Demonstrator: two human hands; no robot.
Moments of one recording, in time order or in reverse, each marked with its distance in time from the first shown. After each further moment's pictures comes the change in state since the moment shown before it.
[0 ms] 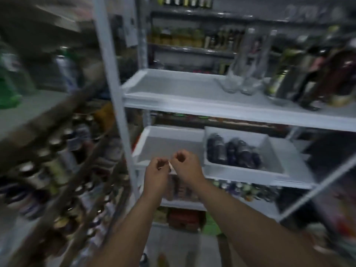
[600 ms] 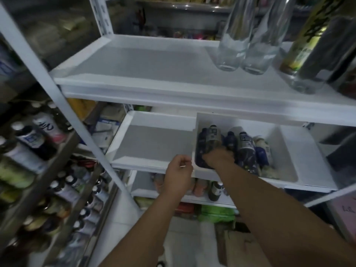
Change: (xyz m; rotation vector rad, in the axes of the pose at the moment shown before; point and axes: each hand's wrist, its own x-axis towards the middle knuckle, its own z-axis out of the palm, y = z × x) left_hand 0.068 -0.037 0.174 0.083 -0.119 -0.156; right_hand 0.183 0.192 -0.109 -0.729 -0.112 0.652
